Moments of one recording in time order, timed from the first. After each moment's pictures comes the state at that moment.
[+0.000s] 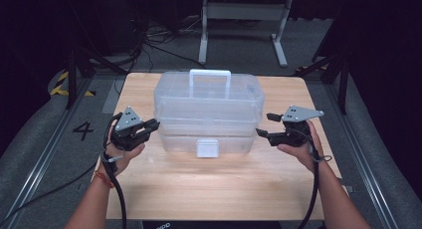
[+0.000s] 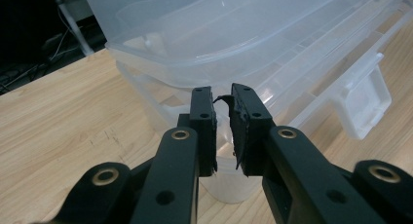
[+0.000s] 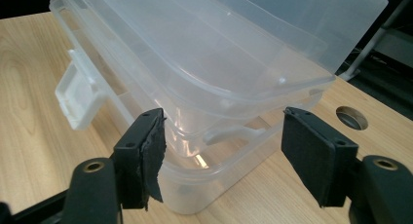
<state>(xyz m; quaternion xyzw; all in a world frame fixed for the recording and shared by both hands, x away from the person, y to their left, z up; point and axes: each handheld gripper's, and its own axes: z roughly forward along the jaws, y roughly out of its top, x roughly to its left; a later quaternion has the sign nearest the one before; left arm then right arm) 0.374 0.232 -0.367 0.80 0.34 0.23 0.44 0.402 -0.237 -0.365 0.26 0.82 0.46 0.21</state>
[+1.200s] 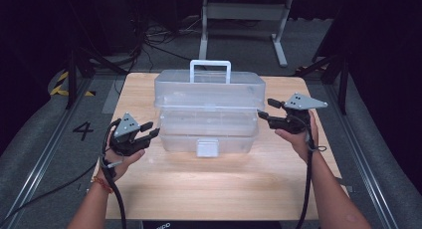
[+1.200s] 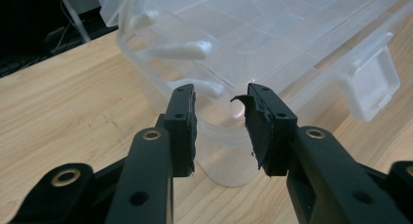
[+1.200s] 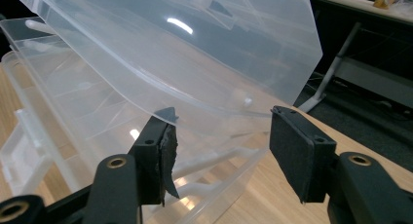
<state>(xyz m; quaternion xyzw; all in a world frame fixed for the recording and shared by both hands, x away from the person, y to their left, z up) 0.367 0.238 -0.387 0.80 0.35 0.23 0.44 0.426 -0.238 -0.351 0.28 0.77 0.50 0.27</state>
